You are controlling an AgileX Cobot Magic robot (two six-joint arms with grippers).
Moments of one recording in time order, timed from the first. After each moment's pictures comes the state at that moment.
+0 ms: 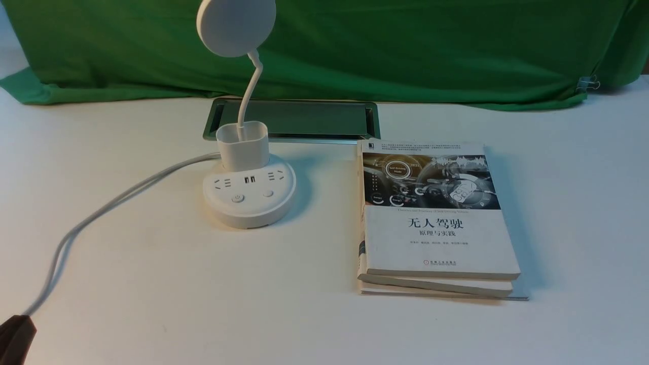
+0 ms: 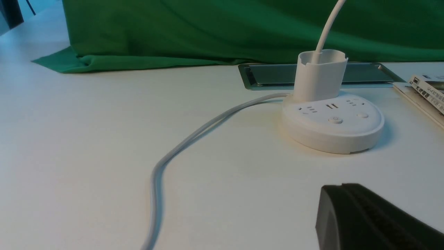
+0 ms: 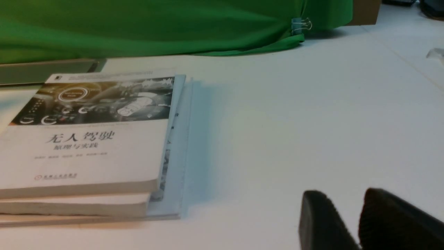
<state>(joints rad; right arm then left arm) -0.01 0.00 0.01 -0.04 0.26 0.11 -0.12 0.00 0.01 -0.04 0.21 0.02</state>
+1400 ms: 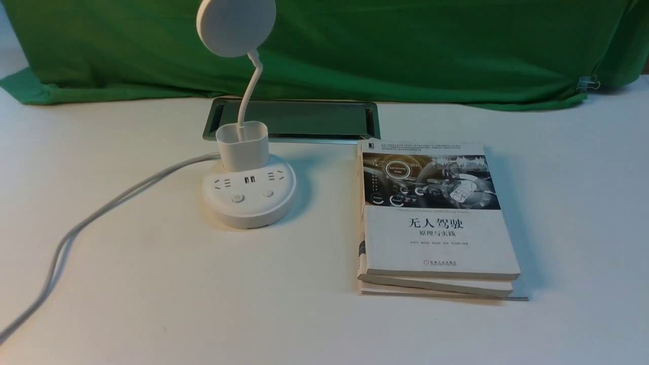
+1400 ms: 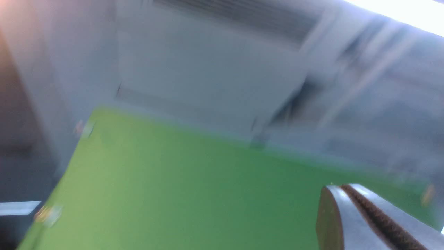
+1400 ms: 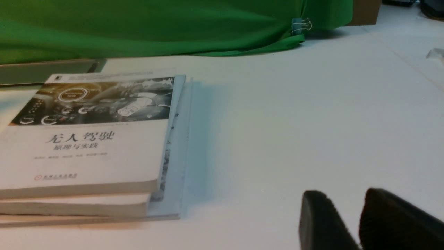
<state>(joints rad) -0.01 0.00 0.01 -0.04 0.26 0.11 -0.12 0.11 -0.48 -0.04 -0.29 -0.07</state>
